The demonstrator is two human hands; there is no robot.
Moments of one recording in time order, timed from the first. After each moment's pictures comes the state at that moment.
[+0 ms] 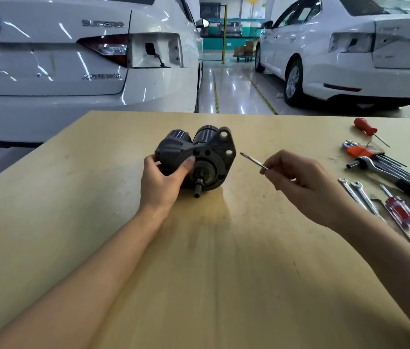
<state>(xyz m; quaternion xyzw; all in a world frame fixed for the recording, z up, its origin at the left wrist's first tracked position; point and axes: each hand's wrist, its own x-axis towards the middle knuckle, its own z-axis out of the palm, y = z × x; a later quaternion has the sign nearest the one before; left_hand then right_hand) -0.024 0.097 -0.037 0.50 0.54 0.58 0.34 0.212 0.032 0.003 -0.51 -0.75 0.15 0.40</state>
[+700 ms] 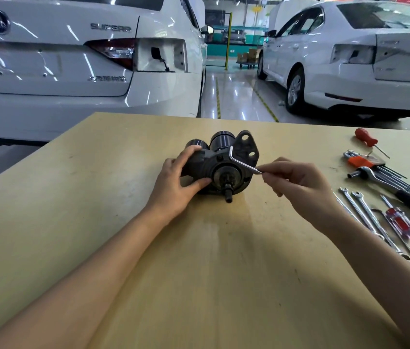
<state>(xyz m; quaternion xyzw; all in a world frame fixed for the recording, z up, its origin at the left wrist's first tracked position) -0.027 0.099 -0.039 0.70 0.50 0.44 0.24 0.199 0.044 0.000 -0.47 -0.66 0.31 0.50</state>
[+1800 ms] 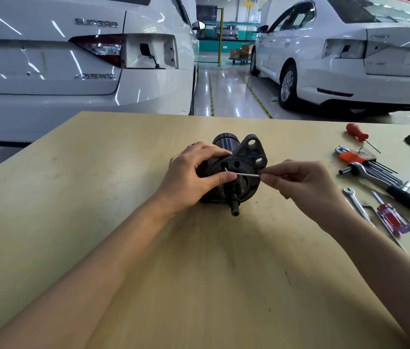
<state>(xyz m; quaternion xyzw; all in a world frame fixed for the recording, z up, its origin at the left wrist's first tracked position) 0.011 0.097 -0.011 0.77 0.38 0.45 0.24 0.218 0.042 0.001 -0.54 -0.62 0.27 0.50</state>
